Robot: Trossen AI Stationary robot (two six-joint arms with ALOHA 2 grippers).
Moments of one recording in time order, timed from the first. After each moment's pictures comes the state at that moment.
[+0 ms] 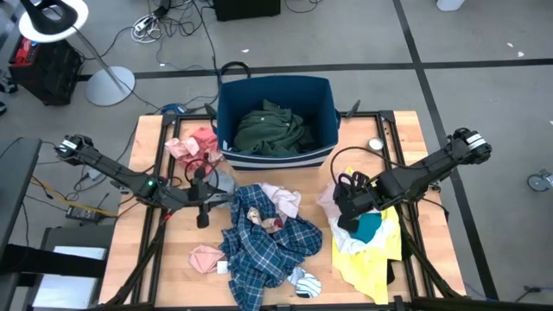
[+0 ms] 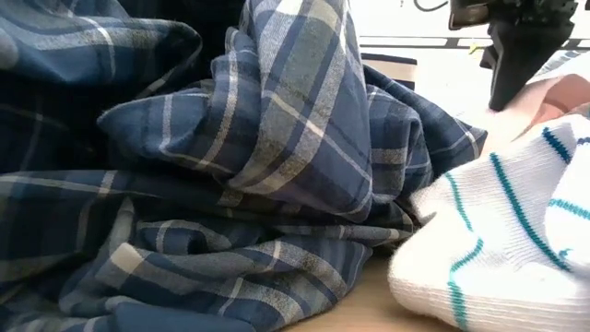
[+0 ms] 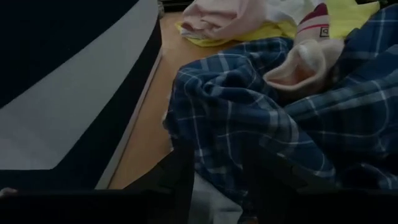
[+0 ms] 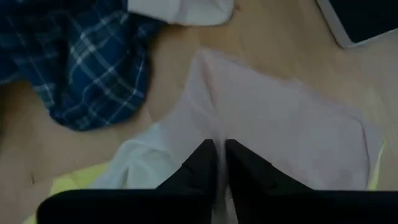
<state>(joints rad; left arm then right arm) -0.44 0.71 0.28 -0.05 -0.56 -0.19 0.41 1.28 1.01 -0.98 0.30 0.75</state>
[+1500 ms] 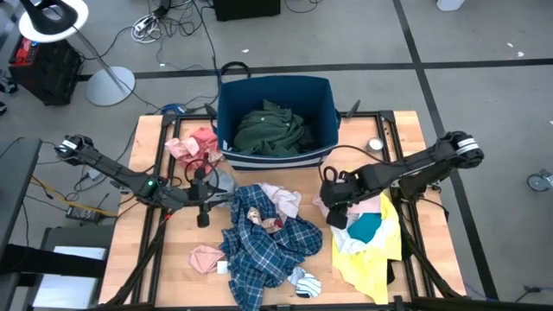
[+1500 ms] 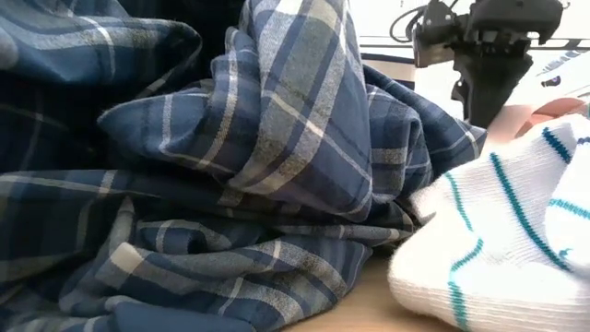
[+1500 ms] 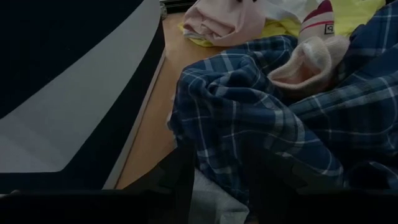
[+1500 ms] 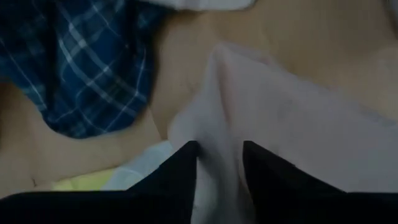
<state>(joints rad) -0.44 0.71 0.28 -0.05 -0.57 -0.16 0.25 1.41 1.01 -0.88 0.09 0.58</state>
